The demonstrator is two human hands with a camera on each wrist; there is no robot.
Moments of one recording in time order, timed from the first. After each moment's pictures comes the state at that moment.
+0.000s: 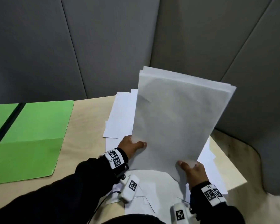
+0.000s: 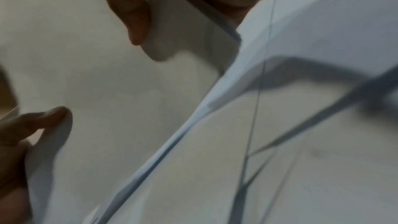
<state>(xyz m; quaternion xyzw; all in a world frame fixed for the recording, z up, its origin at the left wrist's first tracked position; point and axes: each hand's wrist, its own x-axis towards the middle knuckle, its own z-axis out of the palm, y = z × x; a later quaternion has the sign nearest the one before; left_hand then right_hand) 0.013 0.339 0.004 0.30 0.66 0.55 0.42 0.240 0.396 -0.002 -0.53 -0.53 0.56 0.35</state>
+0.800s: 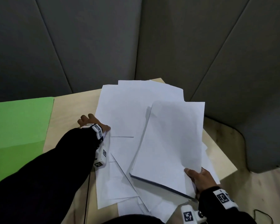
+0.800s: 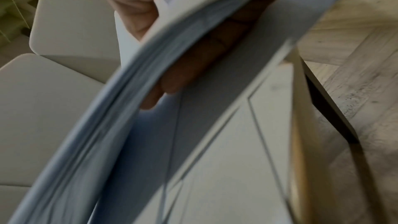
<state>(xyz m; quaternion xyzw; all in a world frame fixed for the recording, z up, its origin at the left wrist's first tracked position) -0.103 0.393 -0.036 0.22 0.96 0.12 0.11 0.292 0.407 -0.039 -0.65 -0.40 0.58 0.28</state>
